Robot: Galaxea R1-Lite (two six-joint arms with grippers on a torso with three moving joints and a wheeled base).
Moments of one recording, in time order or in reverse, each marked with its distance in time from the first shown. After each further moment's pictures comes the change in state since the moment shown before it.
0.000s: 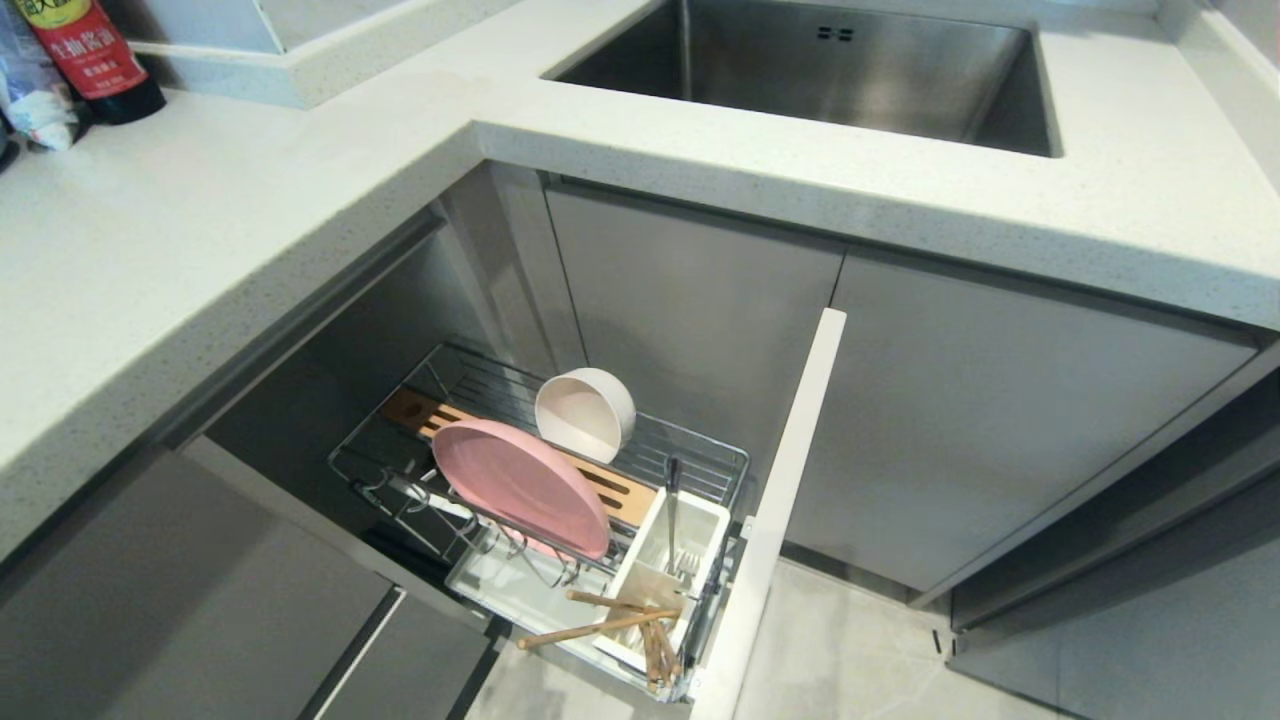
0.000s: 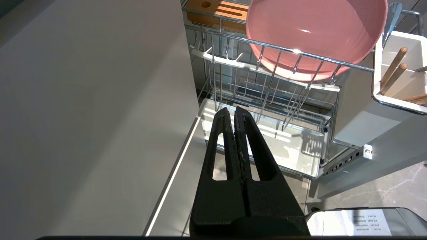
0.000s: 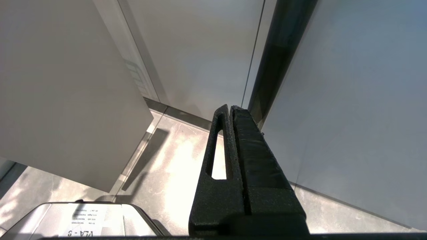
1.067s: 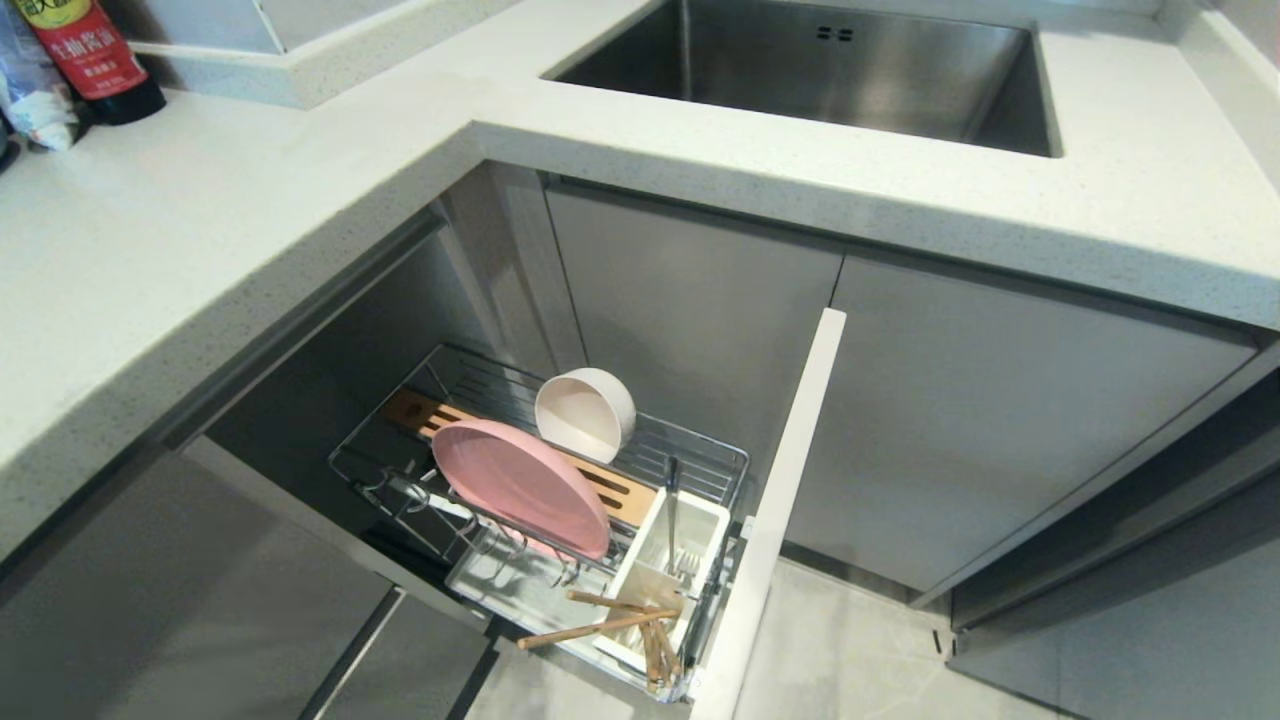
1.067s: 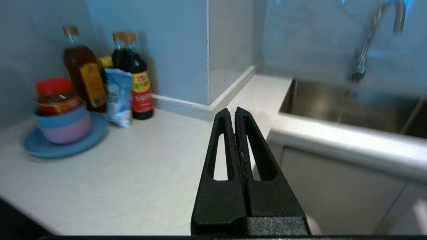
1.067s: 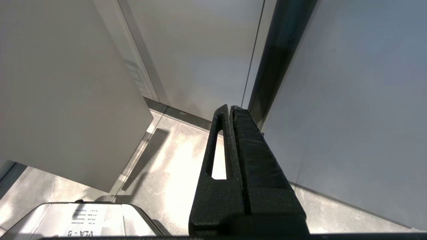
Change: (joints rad) left arm 0.022 0.630 -1.327 0.194 0.029 -0.059; right arm 0.000 0.000 0.000 0.000 0.000 0.000
